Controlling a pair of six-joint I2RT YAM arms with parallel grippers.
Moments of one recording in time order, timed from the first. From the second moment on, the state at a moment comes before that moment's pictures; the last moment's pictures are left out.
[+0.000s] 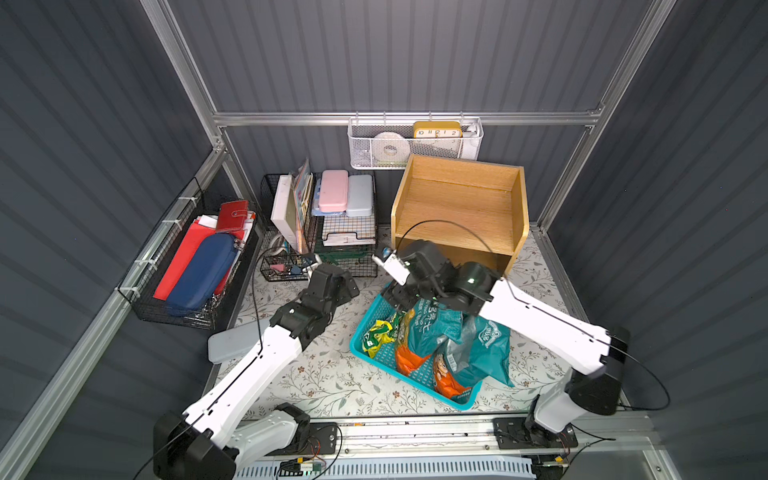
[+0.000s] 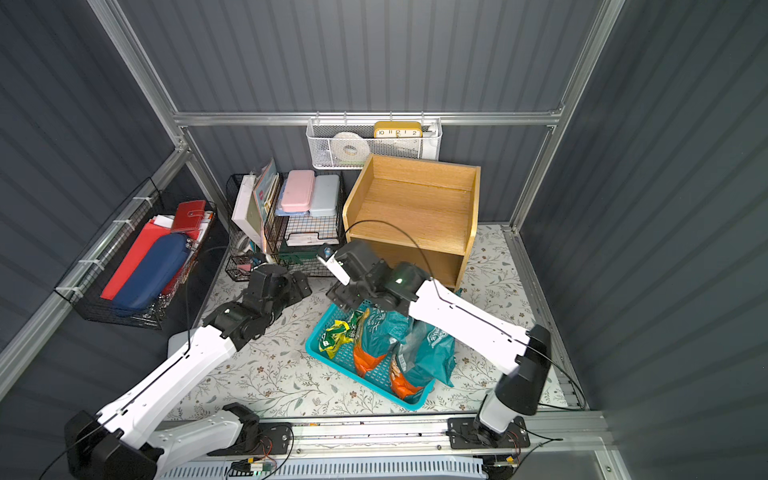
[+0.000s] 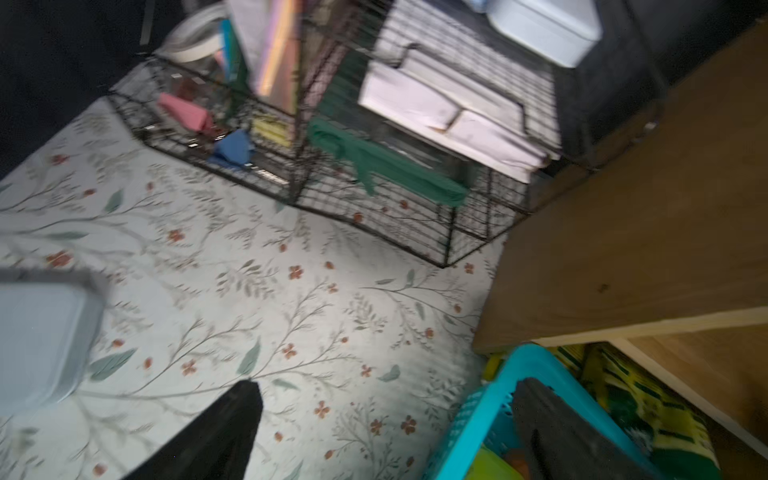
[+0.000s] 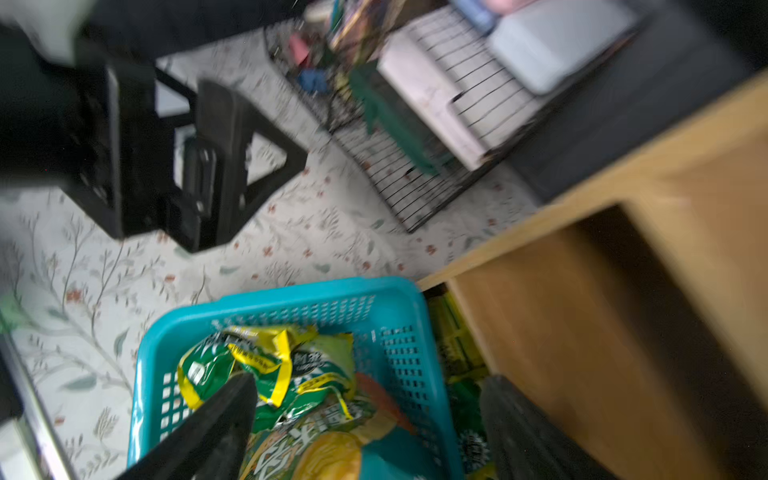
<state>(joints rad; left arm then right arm) -0.51 1.17 1.01 -0.48 -0.33 -0.62 0.96 1.56 1.68 -0.76 0.28 -0.08</state>
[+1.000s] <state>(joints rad) -0.52 1.73 1.51 -0.32 0.31 -0.30 0.22 1.46 1.80 -0.91 0.30 0.36</state>
